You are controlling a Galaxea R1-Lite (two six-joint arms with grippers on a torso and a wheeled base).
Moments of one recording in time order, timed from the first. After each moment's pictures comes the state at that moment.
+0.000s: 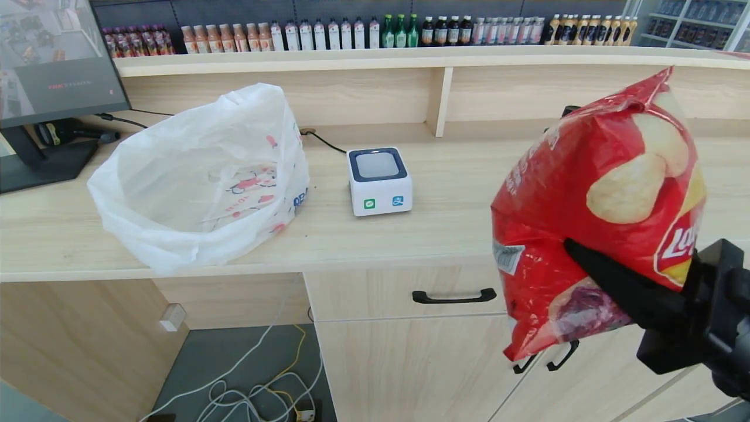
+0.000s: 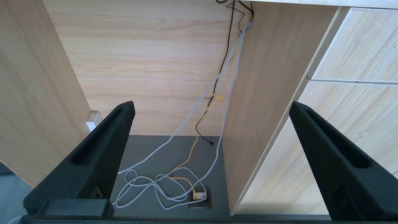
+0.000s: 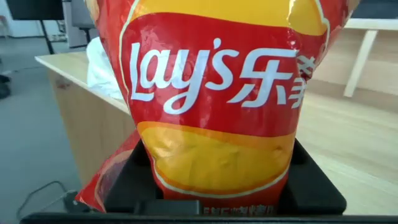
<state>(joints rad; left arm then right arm) 0.00 0.00 0.00 0.00 0.00 0.01 0.60 1.33 -0.19 -1.52 0.14 -0.10</state>
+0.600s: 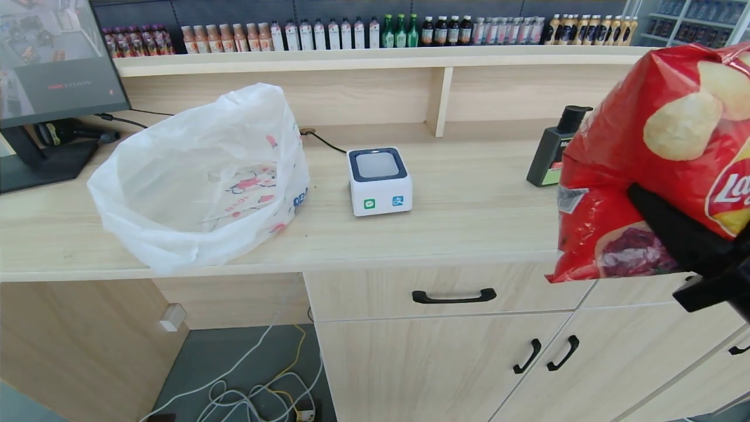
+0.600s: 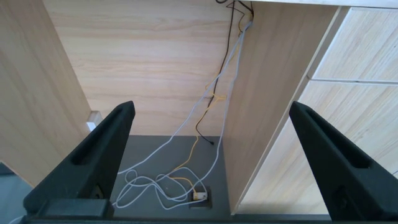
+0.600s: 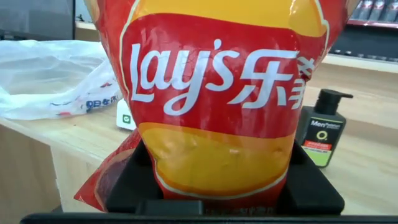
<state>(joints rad) 0.00 0.00 0.00 0.00 0.00 0.01 0.46 1.27 -0.22 -1.50 0.02 -0.19</state>
